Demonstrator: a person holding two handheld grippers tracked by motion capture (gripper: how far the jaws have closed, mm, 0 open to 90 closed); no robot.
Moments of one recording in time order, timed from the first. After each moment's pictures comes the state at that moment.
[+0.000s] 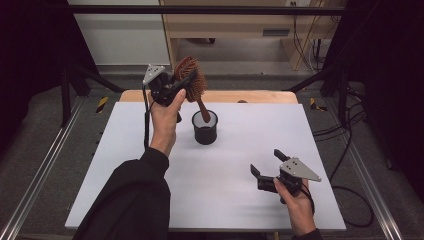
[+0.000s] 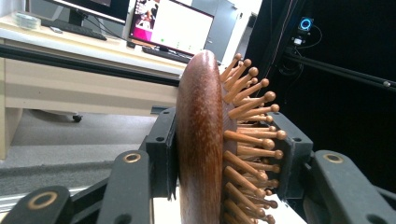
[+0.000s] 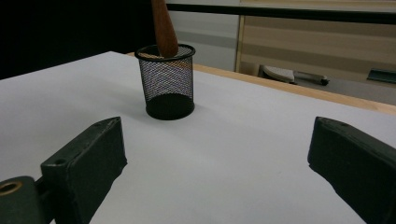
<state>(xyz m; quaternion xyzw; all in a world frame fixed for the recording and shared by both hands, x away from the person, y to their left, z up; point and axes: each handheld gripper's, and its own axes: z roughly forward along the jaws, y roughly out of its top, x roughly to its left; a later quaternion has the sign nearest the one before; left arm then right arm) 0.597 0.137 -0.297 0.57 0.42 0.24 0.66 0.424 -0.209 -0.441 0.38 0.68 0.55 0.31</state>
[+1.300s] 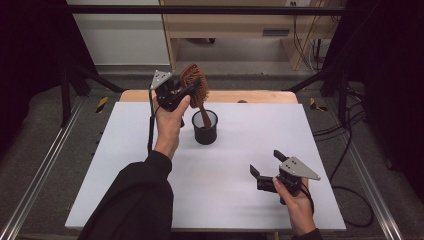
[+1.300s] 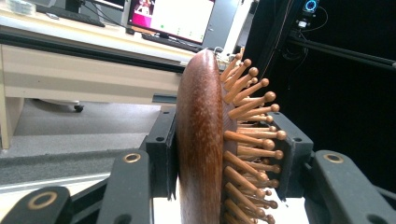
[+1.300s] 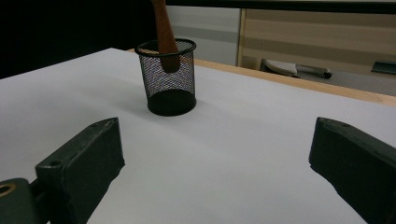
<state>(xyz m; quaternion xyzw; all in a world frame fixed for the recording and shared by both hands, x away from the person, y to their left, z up) 0.601 0.129 -0.319 0.59 0.43 0.24 0.64 0.426 -0.208 -0.442 0.39 0.68 0.54 0.29</state>
